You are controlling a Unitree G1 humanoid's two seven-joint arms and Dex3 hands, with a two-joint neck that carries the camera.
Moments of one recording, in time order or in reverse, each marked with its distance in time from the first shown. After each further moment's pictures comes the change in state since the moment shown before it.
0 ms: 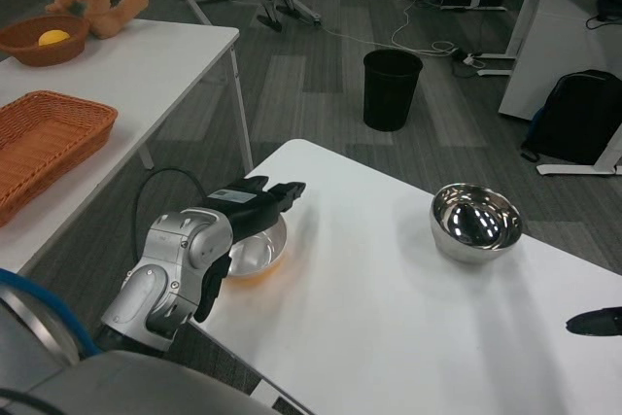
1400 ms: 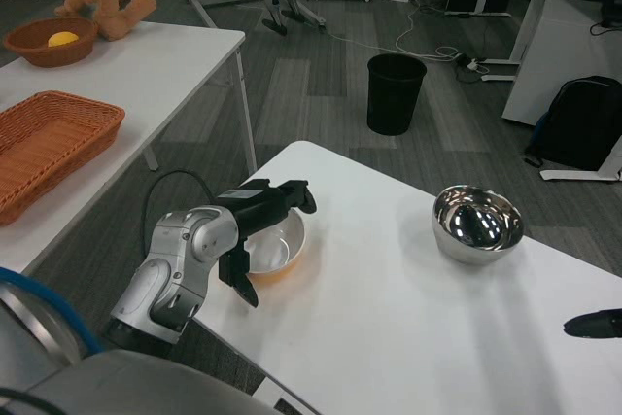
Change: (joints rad) left arm -0.030 -0.019 0.008 0.061 -0.160 0.019 0.025; right arm 0.012 0.000 0.003 -0.014 0.000 -0.001 0.000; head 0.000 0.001
